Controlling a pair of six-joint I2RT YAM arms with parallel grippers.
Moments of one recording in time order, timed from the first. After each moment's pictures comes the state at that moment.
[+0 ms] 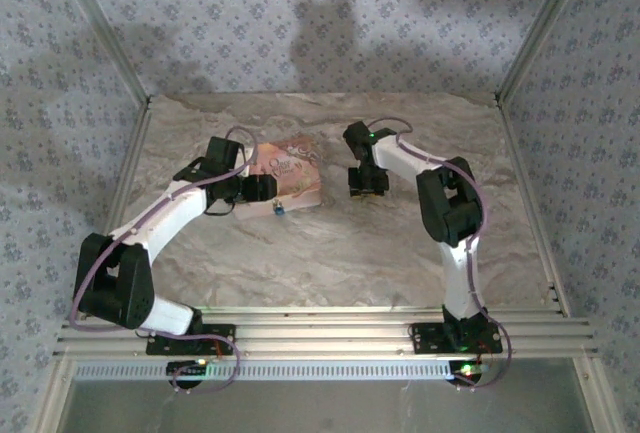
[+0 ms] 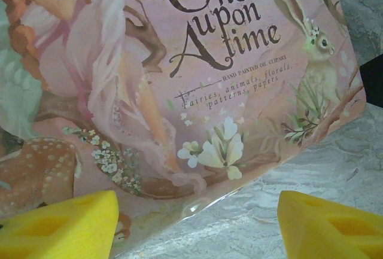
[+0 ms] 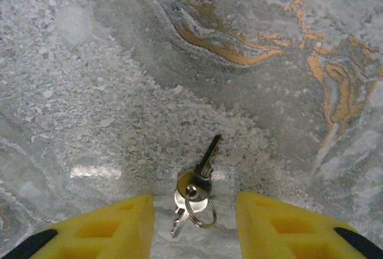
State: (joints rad) left arm -0.34 1.43 0.99 -0.52 0.25 -0.35; right arm 0.47 2.13 1.62 -0.93 0.02 0.43
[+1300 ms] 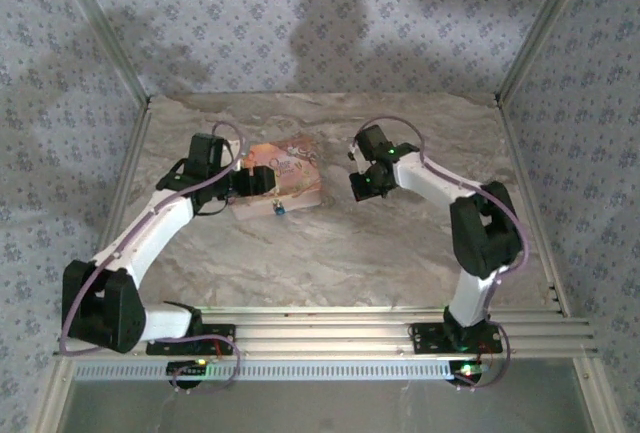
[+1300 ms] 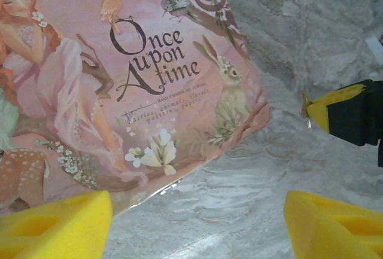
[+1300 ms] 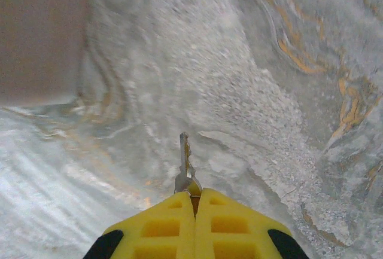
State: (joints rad) left arm -0.29 1.29 0.96 -0.47 0.41 -0.39; right arm 0.50 1.76 1.28 -0.66 -0.08 0.11
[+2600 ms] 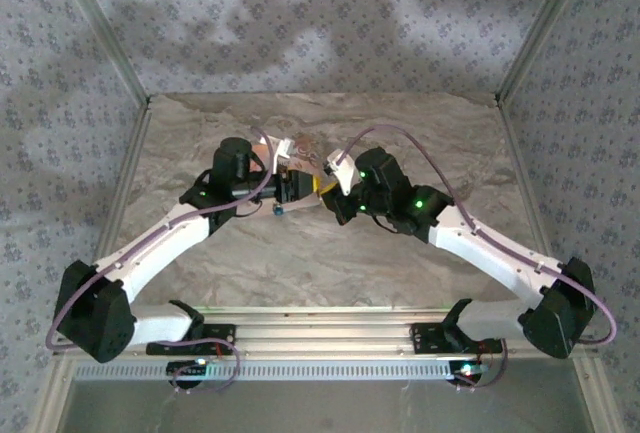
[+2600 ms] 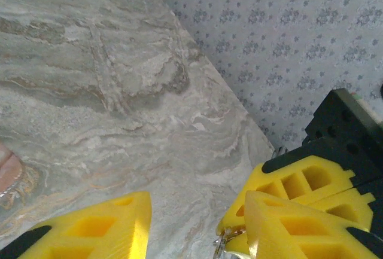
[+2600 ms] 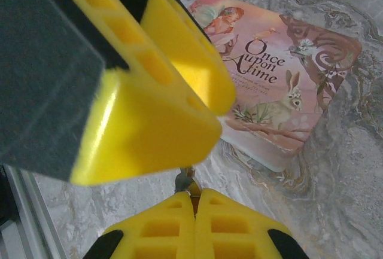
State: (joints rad) left arm -0.57 1.27 0.91 -0.03 0.64 -0.52; right arm 0.80 1.25 1.07 -0.40 -0.17 0.07
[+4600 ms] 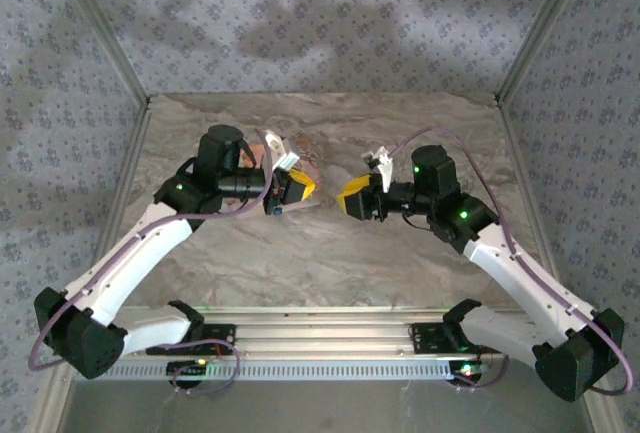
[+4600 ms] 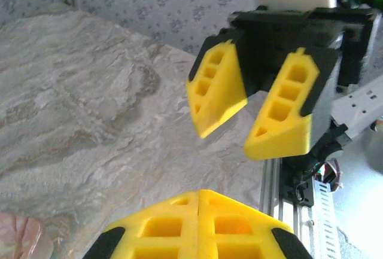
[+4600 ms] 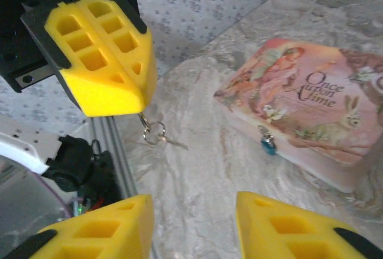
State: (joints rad) left arm -0.59 1.17 1.15 -0.46 0.76 0.08; right arm 0.57 1.03 0.94 -0.30 -0.66 0.18
